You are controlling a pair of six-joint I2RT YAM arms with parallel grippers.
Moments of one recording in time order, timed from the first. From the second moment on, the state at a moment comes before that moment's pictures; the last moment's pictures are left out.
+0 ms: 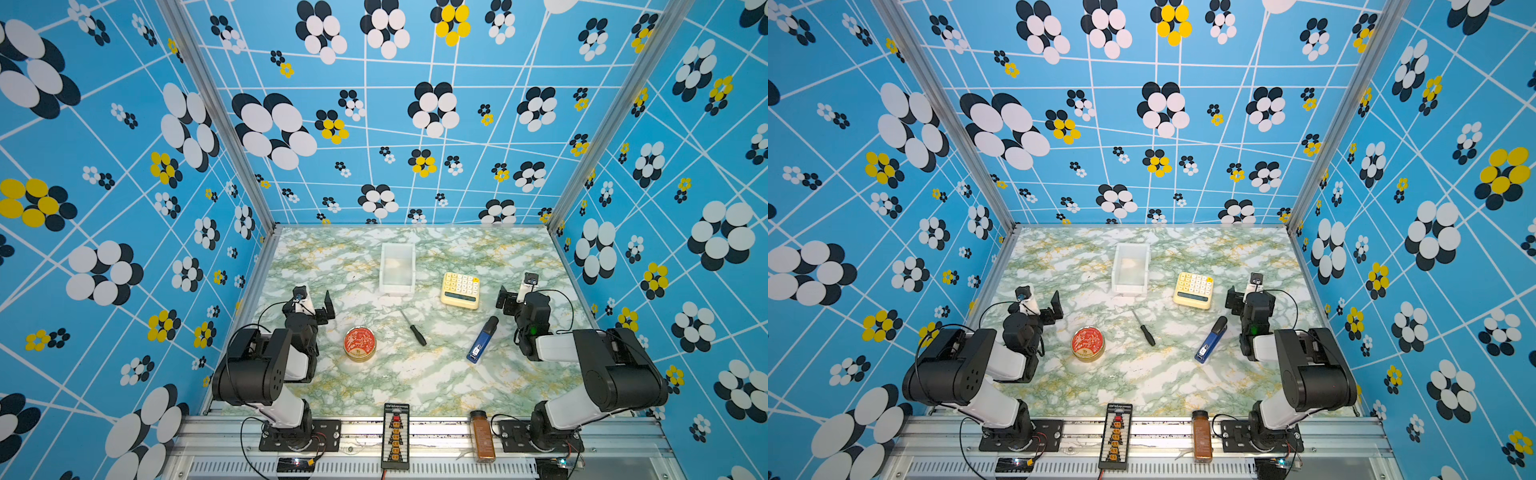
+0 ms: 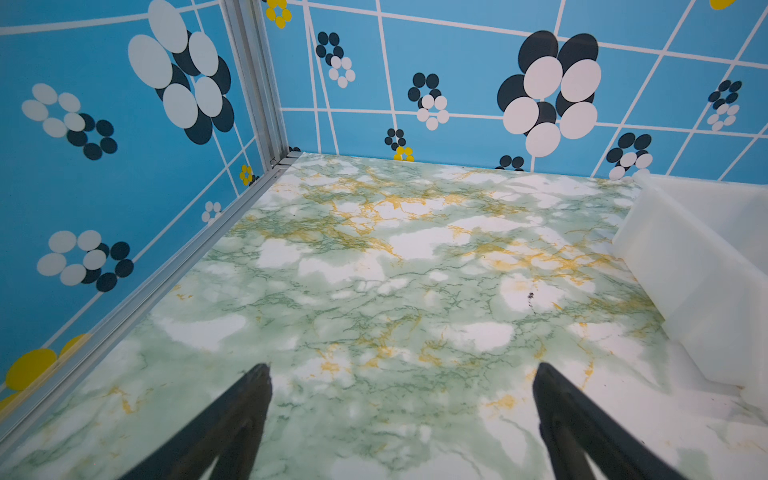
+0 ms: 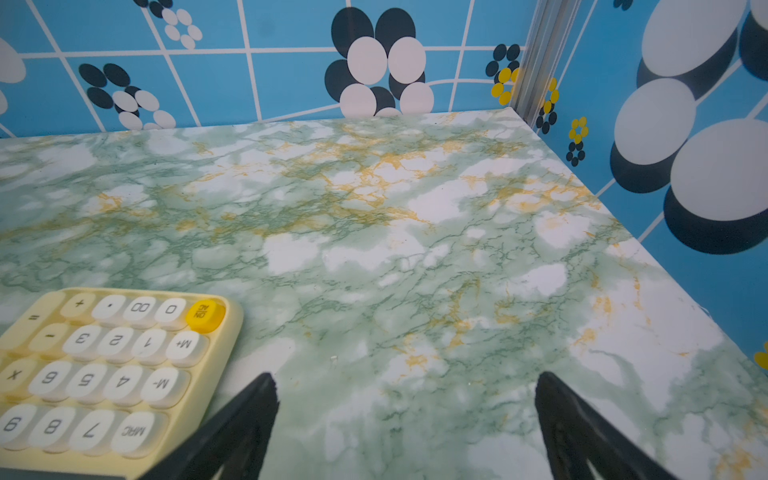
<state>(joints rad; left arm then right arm) 0.00 1.59 0.16 1.29 -0.08 -0.06 0.04 1.56 0.37 0.83 0.25 0.04</state>
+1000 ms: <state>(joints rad) 0.00 1.05 0.63 -0.02 0.15 0.15 0.38 1.10 0.81 -0.27 0.38 0.22</state>
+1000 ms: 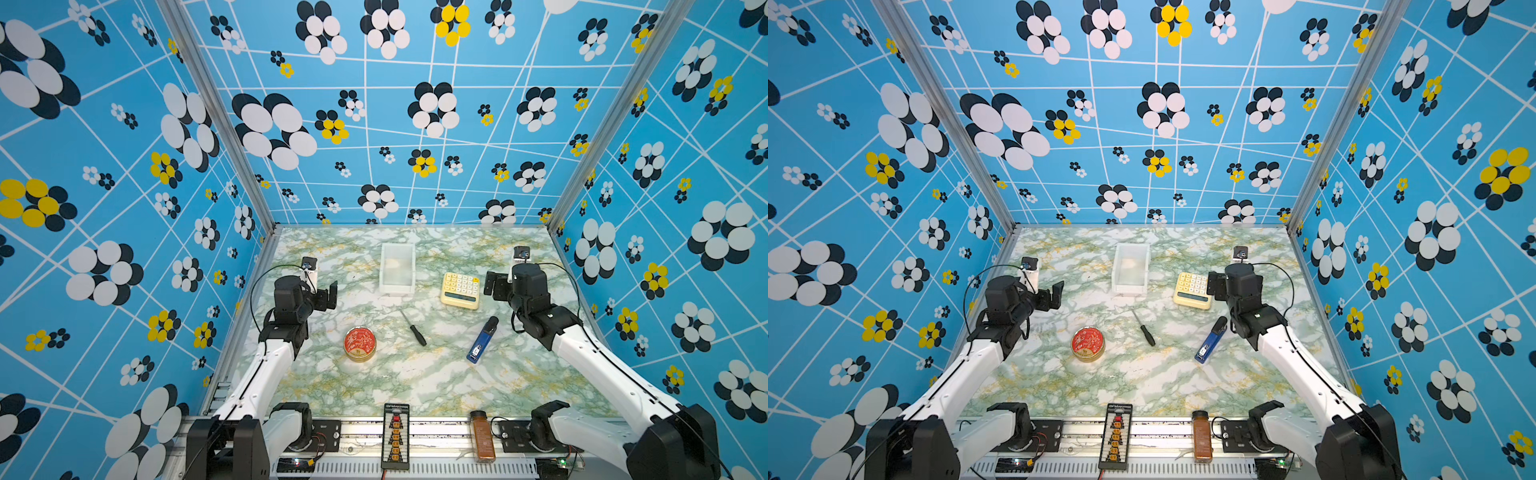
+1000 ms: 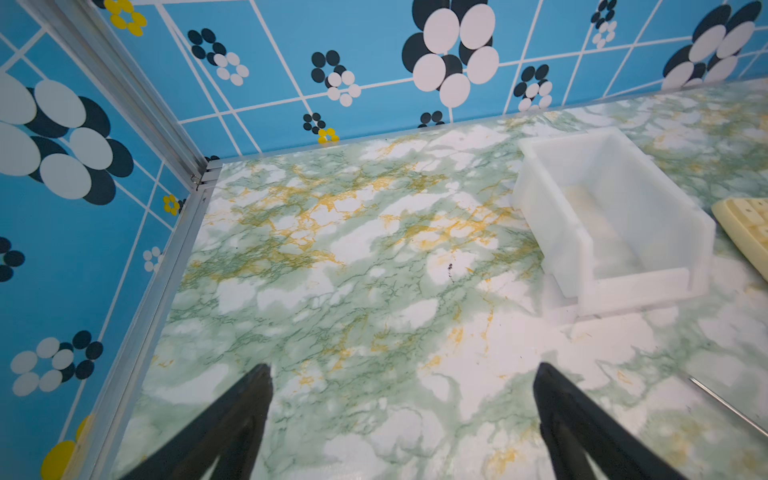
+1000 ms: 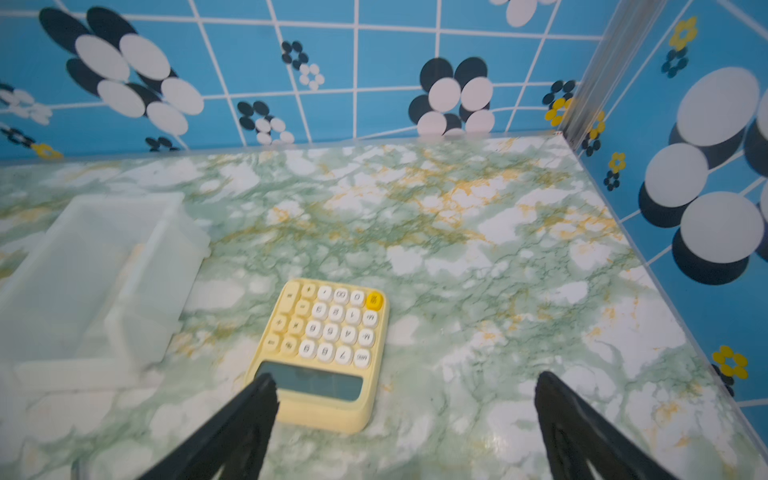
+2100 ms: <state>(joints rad) -0.24 1.01 0.98 -0.93 0.21 0.35 0.78 1.34 0.94 -0.61 0.18 0.49</state>
